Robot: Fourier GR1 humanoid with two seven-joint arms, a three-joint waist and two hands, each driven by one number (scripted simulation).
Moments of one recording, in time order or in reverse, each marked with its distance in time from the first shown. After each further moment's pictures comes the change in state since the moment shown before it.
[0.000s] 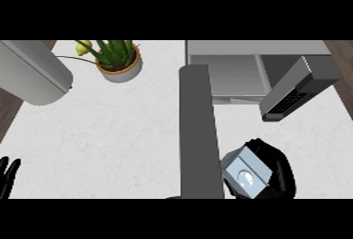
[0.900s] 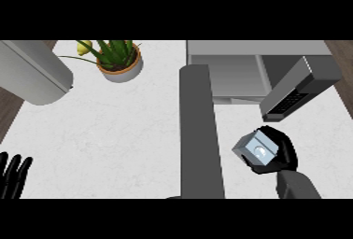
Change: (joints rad) left arm 0.015 -0.025 -0.085 -0.034 -0.072 0.055 -0.011; right arm -0.450 -0.127 -0.343 0.945 0.109 0.263 -0.451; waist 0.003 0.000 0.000
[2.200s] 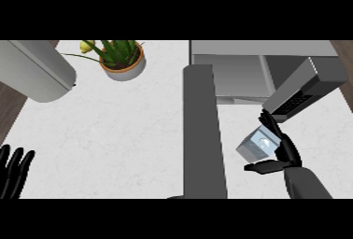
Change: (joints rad) left arm -0.042 0.013 -0.013 -0.020 0.011 0.014 0.049; right arm -0.108 -0.080 0.011 0.243 0.220 -0.114 -0.099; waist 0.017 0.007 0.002
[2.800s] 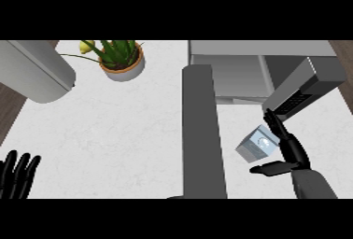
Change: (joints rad) left arm 0.050 -0.018 -0.052 -0.011 -0.053 0.019 -0.043; right arm 0.091 -0.021 0.031 -0.199 0.013 0.027 0.075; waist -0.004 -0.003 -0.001
